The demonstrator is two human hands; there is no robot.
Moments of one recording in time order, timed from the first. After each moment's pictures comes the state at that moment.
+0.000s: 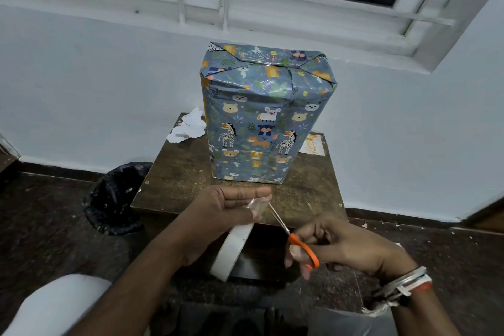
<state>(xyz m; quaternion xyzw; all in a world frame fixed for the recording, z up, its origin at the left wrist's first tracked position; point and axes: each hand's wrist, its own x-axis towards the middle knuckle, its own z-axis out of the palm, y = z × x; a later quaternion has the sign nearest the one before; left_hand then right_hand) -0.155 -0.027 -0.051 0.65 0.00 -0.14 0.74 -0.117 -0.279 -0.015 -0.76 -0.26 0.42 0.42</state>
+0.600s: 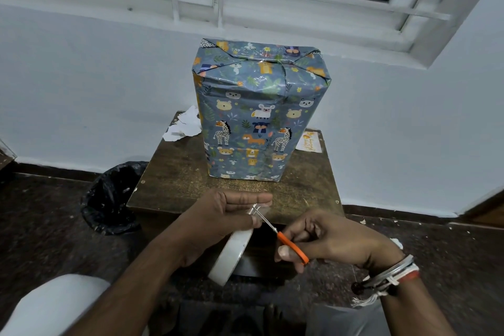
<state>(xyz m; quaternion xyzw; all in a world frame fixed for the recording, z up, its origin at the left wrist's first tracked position) -0.158 -0.033 -0.051 0.69 -0.01 -0.17 0.70 -0.108 -0.275 -0.031 -0.75 -0.26 0.43 0.42</state>
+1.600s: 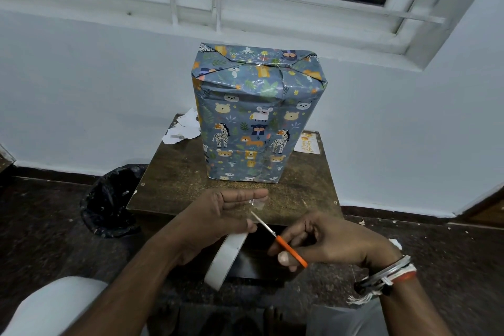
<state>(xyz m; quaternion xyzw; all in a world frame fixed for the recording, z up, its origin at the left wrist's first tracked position) -0.155 -0.026 -0.054 0.70 -0.03 -0.17 0.69 -0.105 -0.280 -0.033 -0.78 -0.27 0.40 0.40</state>
